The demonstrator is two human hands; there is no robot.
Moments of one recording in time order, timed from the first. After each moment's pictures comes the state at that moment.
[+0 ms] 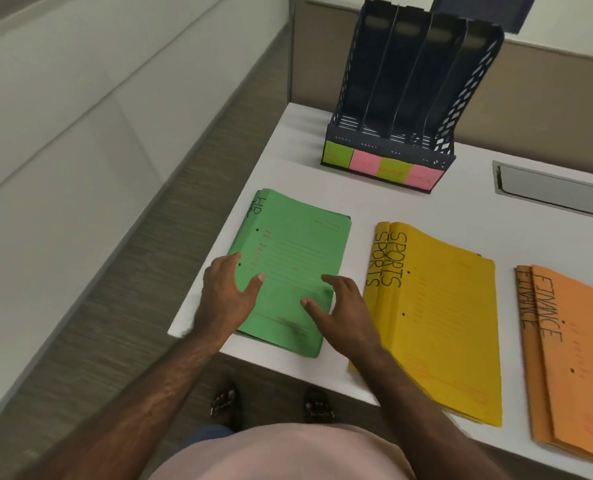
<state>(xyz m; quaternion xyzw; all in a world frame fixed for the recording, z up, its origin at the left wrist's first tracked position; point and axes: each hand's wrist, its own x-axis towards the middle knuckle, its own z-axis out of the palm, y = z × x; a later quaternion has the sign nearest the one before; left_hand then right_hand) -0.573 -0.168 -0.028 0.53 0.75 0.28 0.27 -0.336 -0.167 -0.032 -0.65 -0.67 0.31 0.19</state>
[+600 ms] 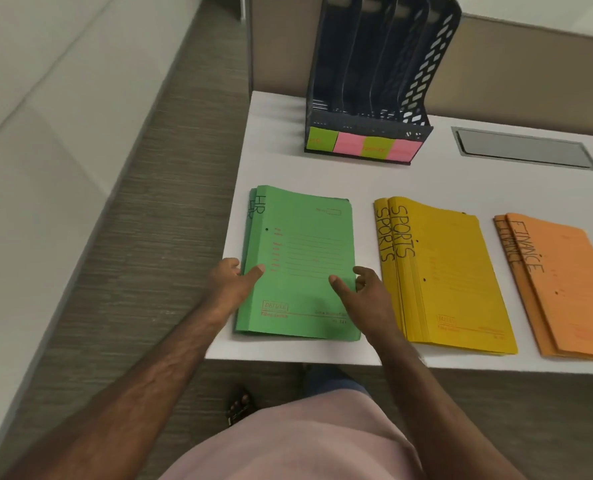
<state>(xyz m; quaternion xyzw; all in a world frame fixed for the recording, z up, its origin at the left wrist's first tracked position) -0.660 -0.109 -0.047 0.45 0.69 0.24 0.51 -0.403 -0.174 -0.039 -0.80 -0.41 0.34 0.28</state>
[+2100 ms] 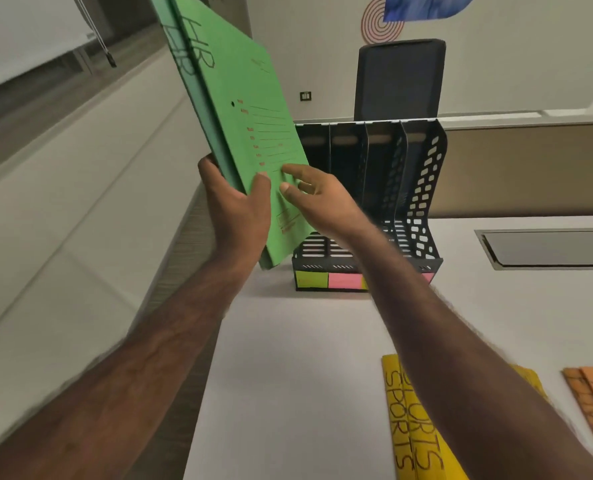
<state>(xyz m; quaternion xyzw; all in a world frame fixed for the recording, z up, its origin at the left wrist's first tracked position) -0.483 0.215 0.188 0.52 0.48 0.67 0.23 -0.341 0.238 0.174 -0.54 -0.62 0.38 0.42</state>
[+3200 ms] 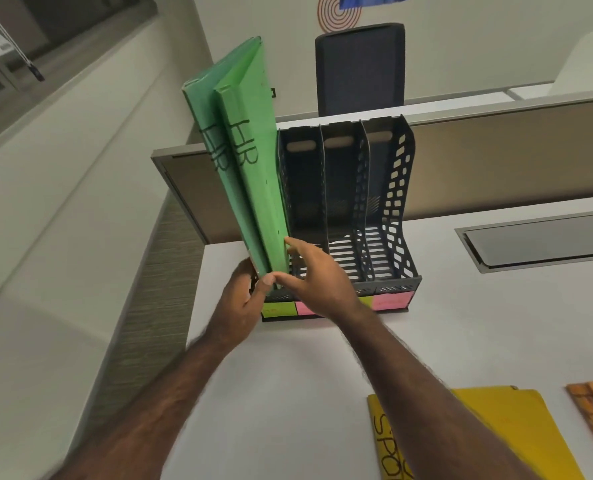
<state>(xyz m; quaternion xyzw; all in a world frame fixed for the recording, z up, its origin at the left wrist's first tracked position) -0.471 0.268 0.016 0.73 0.45 0.37 0.36 -0.284 0.256 0.029 -0.63 -0.65 0.24 0.34</state>
